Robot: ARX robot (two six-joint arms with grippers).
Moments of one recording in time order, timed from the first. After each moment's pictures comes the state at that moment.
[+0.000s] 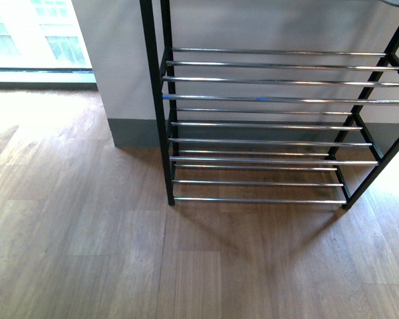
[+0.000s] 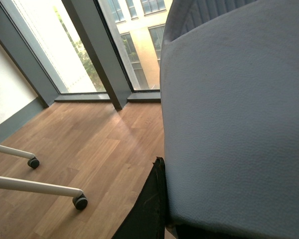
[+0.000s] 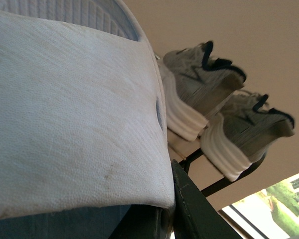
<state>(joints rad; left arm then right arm) 0.06 0.36 0.08 0.21 -0.35 0.28 0.04 0.69 0.28 0.36 -0.19 -0.70</state>
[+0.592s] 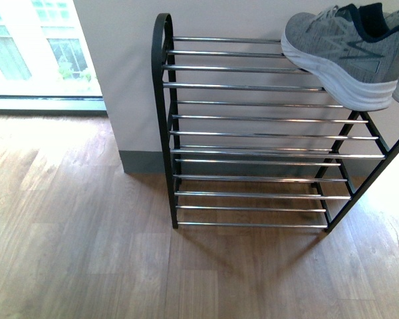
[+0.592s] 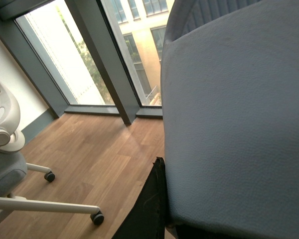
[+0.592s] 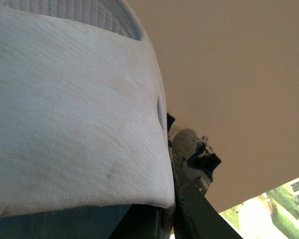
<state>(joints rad) 0.06 0.36 0.08 0.21 -0.35 0.28 0.04 0.69 0.28 0.36 -0.20 -0.70</state>
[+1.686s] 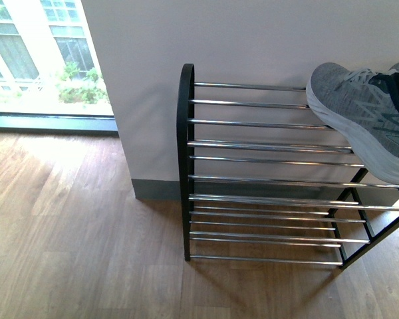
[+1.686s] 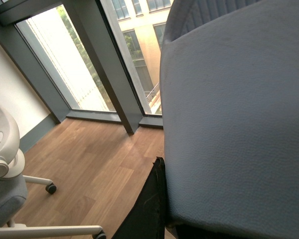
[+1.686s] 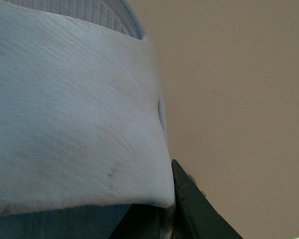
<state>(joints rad) 0.06 0.36 0.08 0.21 -0.35 0.28 0.04 0.69 0.28 0.36 -0.21 -0.70</state>
